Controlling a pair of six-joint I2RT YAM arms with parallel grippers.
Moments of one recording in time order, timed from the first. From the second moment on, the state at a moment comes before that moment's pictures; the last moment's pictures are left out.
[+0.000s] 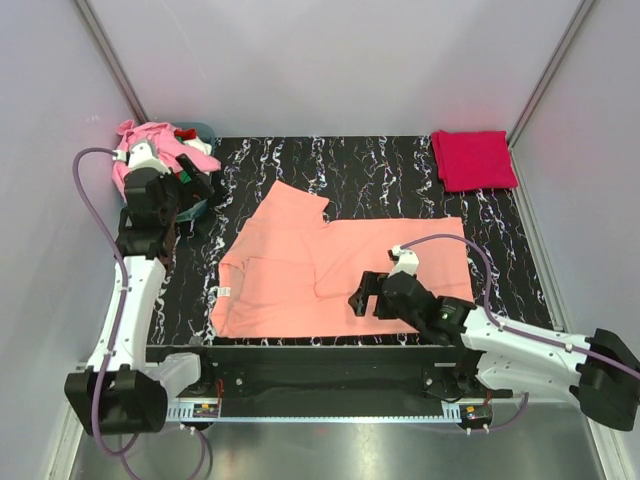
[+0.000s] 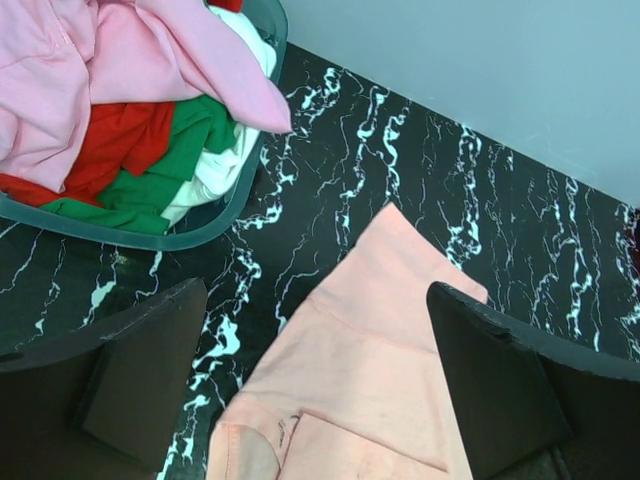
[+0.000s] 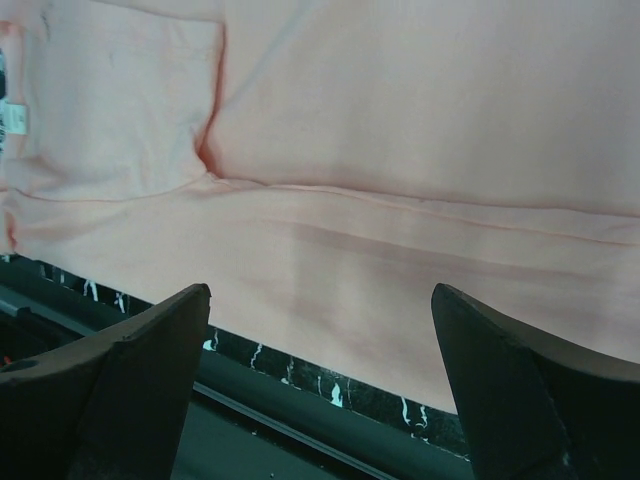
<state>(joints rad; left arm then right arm) 0.05 1.05 1.02 -0.28 -0.03 -0.40 0.99 0.99 0.48 -0.20 0.31 0.86</state>
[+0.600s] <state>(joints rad) 0.06 1.76 1.51 -0.26 0.36 -0.36 0.99 0.85 0.38 -0.13 0.33 0.87</state>
